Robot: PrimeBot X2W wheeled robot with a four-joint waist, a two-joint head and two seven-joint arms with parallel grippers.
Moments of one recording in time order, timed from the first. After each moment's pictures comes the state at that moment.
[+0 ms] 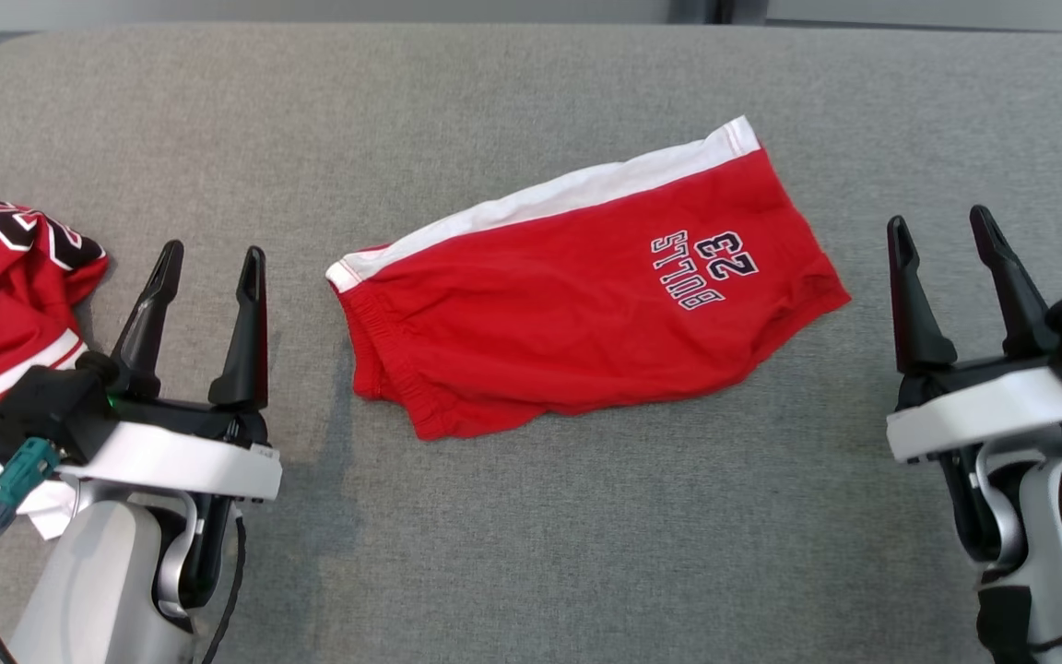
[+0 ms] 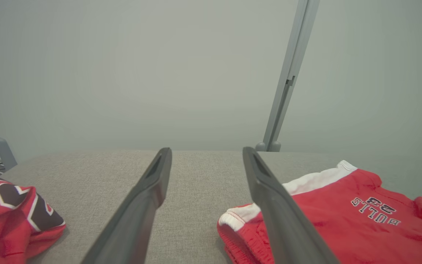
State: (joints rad) left arm -0.30 0.23 -0.17 0.17 -0.43 -0.04 -0.26; right arm -0.36 -0.08 0.01 0.16 0.17 0.13 -0.15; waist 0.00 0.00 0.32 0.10
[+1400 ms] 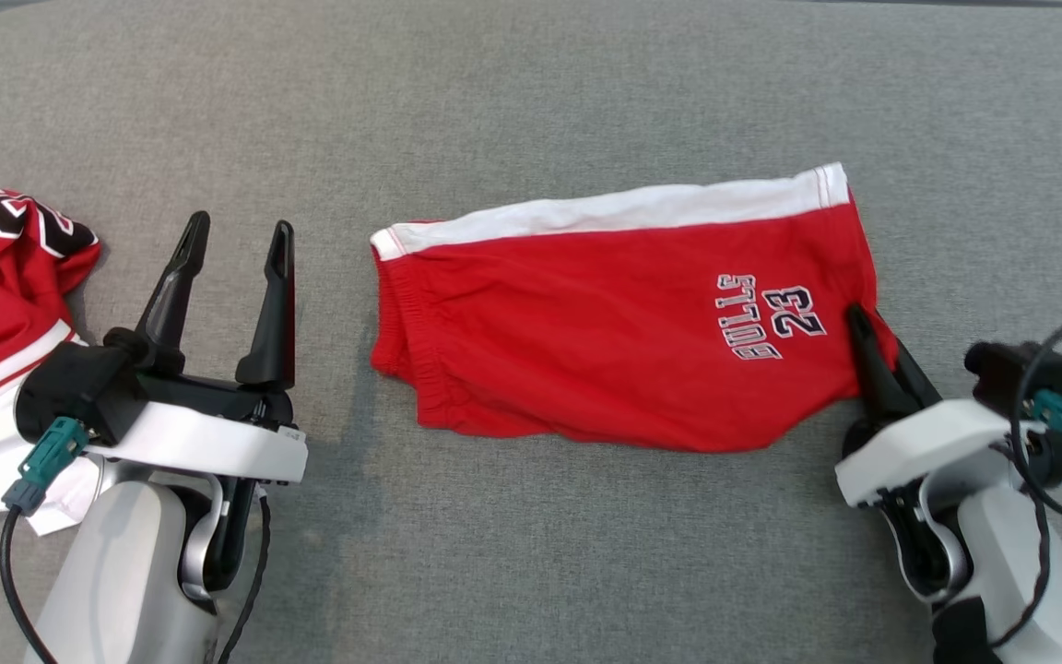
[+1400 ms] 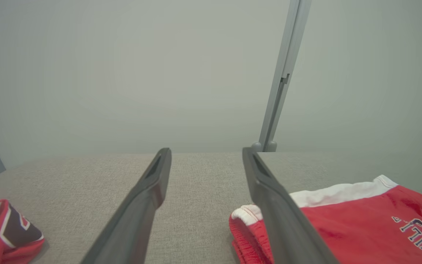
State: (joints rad) left arm -0.35 0.18 -0.16 0.17 -0.37 -0.06 -0.25; right arm -0.45 -0.10 0.16 0.57 0.41 0.13 -0.18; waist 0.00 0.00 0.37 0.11
